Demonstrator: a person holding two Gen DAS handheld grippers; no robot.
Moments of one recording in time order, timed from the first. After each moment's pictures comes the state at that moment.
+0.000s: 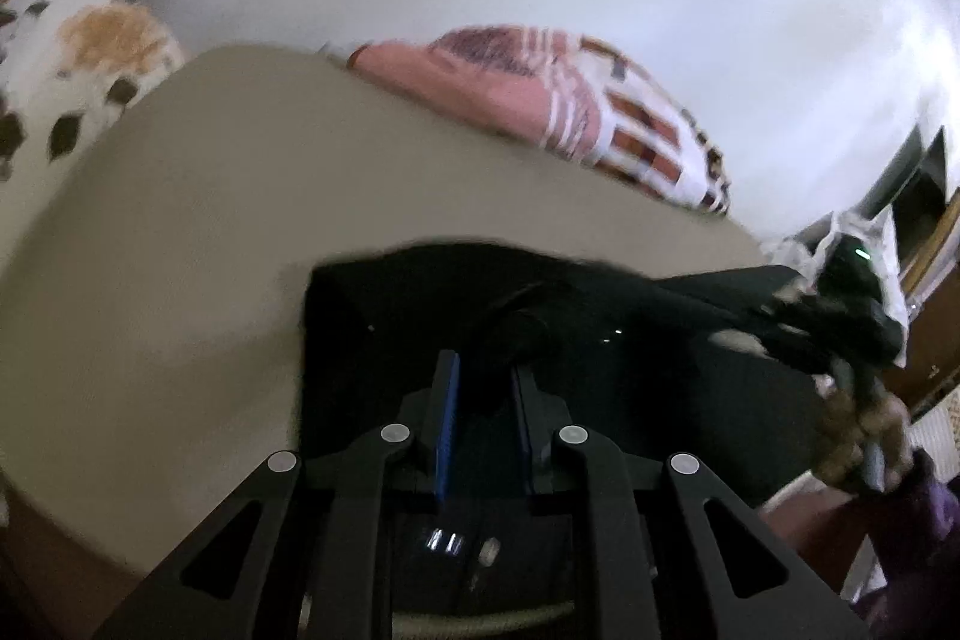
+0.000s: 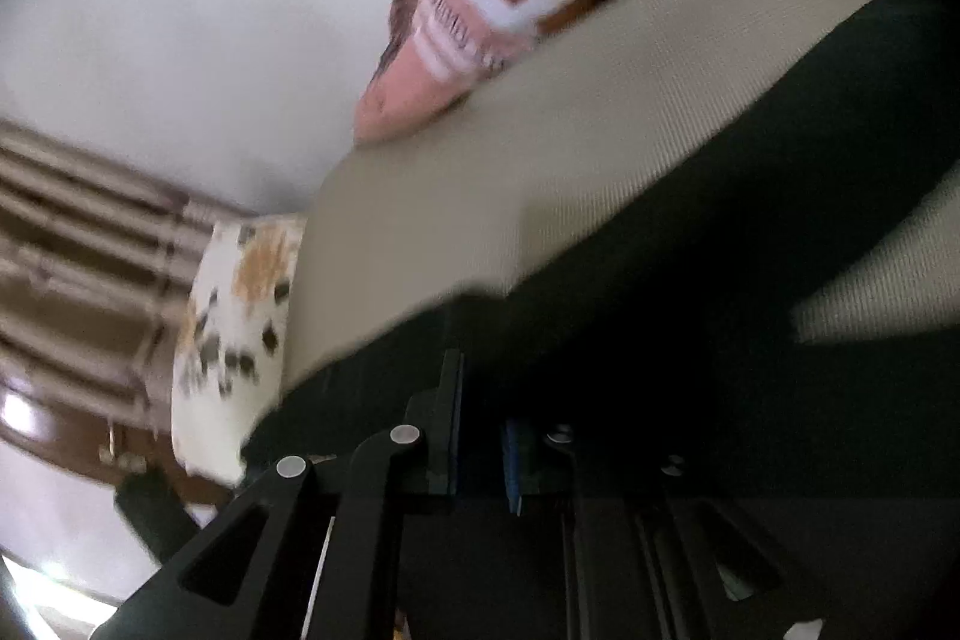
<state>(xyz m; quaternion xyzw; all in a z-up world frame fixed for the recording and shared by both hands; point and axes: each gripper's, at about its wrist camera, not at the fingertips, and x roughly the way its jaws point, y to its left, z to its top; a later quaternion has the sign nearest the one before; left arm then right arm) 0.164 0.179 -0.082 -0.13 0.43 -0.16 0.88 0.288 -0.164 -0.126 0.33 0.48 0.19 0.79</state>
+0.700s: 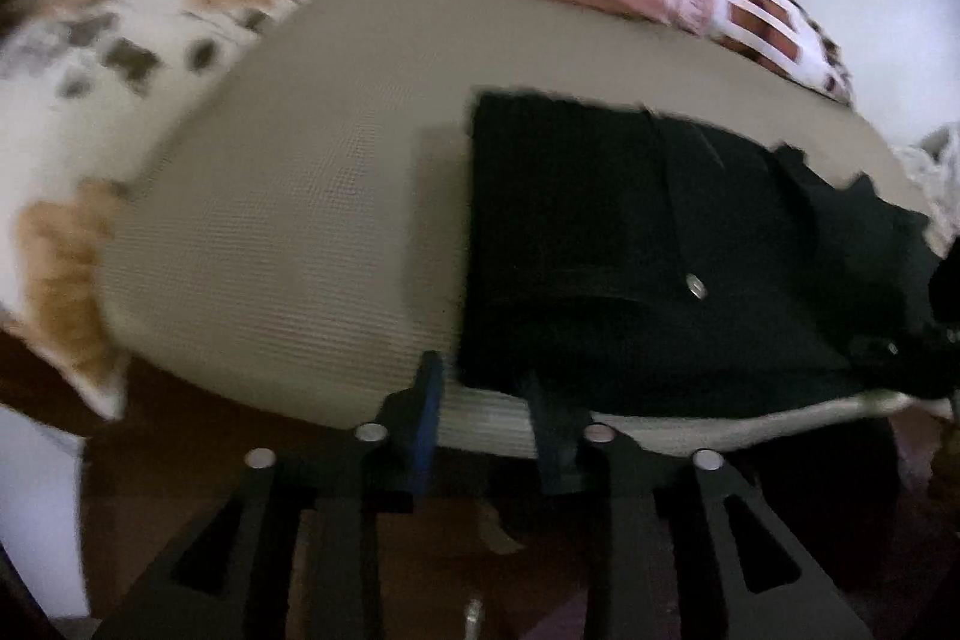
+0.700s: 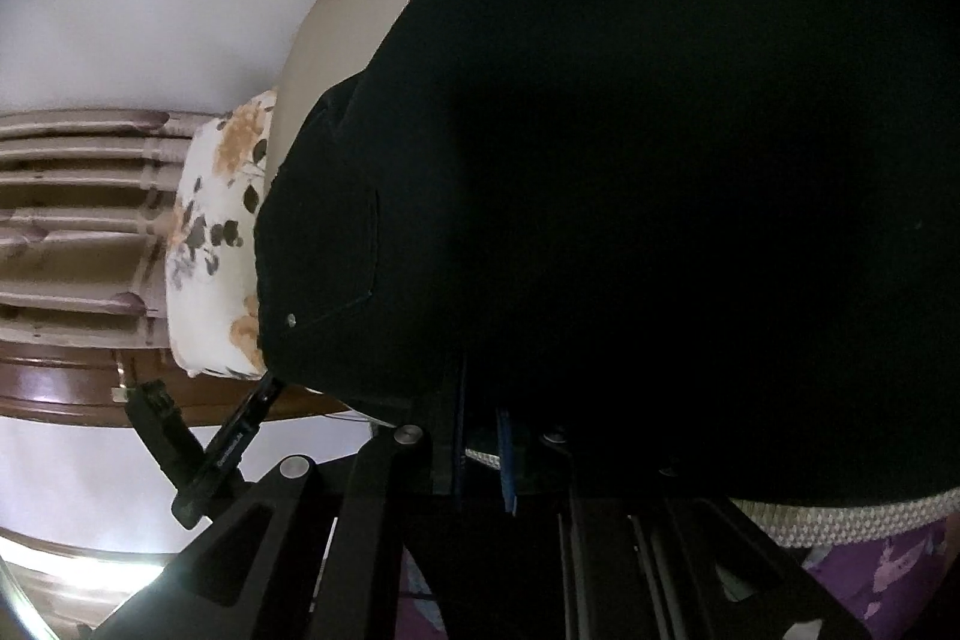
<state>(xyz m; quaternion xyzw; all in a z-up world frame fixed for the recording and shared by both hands) 0.086 0.196 -0.119 0.00 0.49 0.00 0.87 0.198 -0.120 -0.222 0.37 0.57 0.22 0.70</state>
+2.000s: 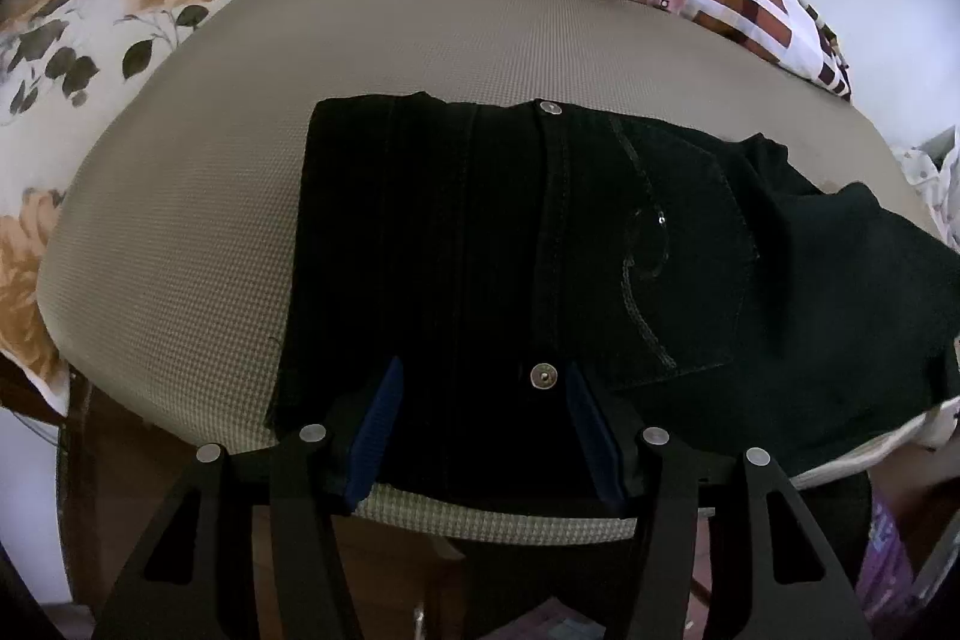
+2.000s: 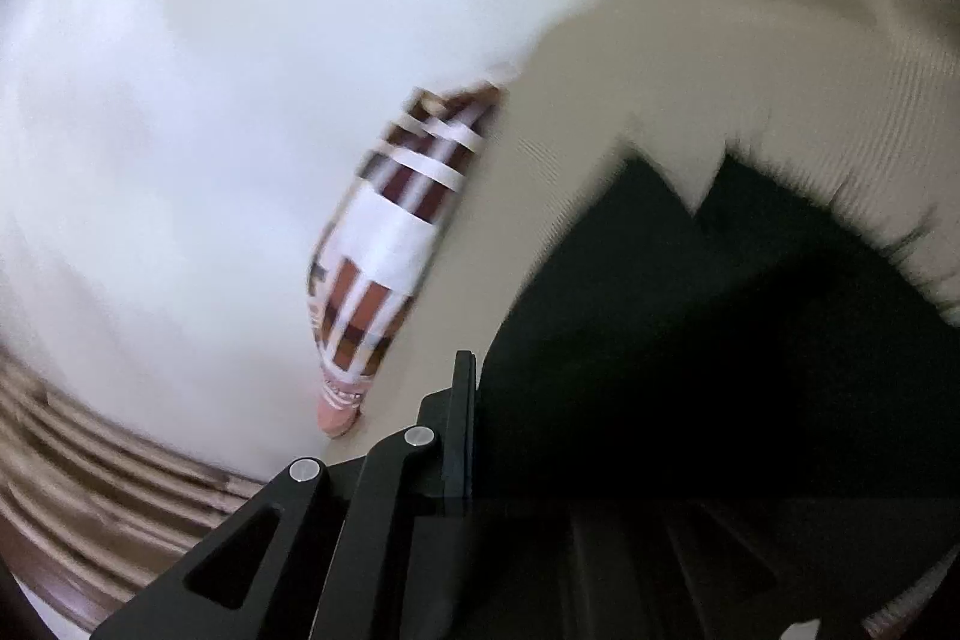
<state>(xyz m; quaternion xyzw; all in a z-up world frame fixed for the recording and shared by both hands) 0.128 0.128 -0.147 -0.02 0.52 -0.03 0.85 0.127 -0.477 -0.140 0.49 0.23 0.01 0.84</state>
